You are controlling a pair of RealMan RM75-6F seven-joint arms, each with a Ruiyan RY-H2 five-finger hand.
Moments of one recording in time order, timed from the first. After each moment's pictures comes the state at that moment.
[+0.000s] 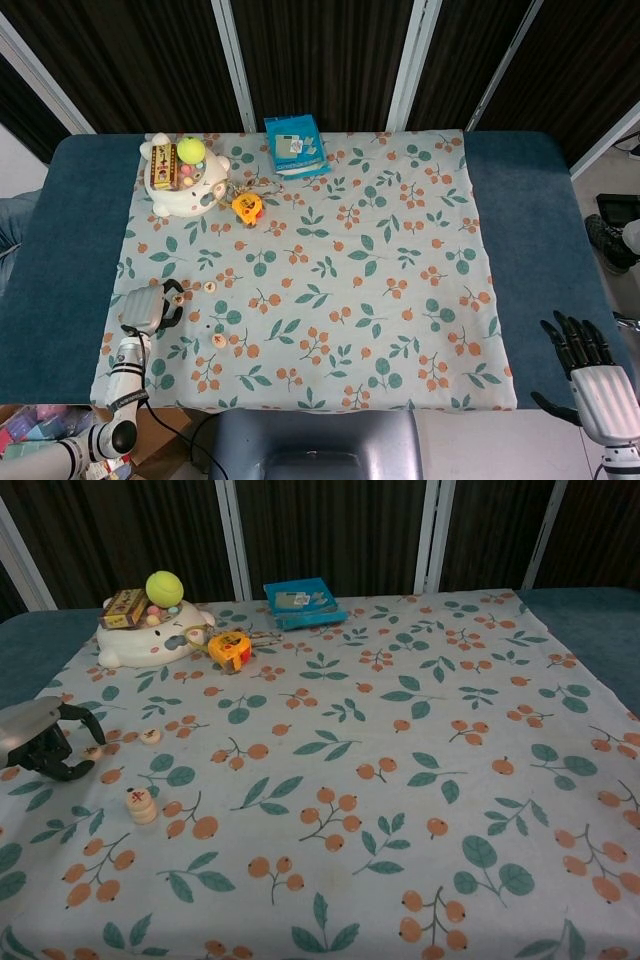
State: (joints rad) left arm -0.50 -1.68 -0.21 -1.16 1.01 1.03 0.21; right arm -0.05 -1.10 -0.05 -1.58 -1.71 1.62 -0.04
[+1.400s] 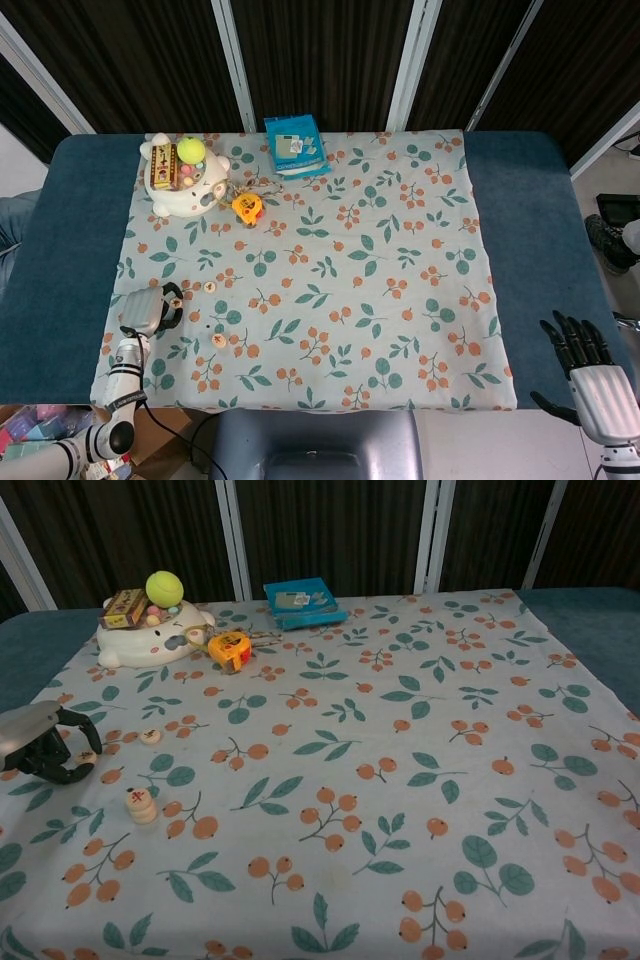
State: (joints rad) left arm -0.49 -1.68 -0.21 -1.15 1.03 1.00 0.18; right arm -0.05 -1.11 -0.05 -1.59 -1.70 1.61 -0.05
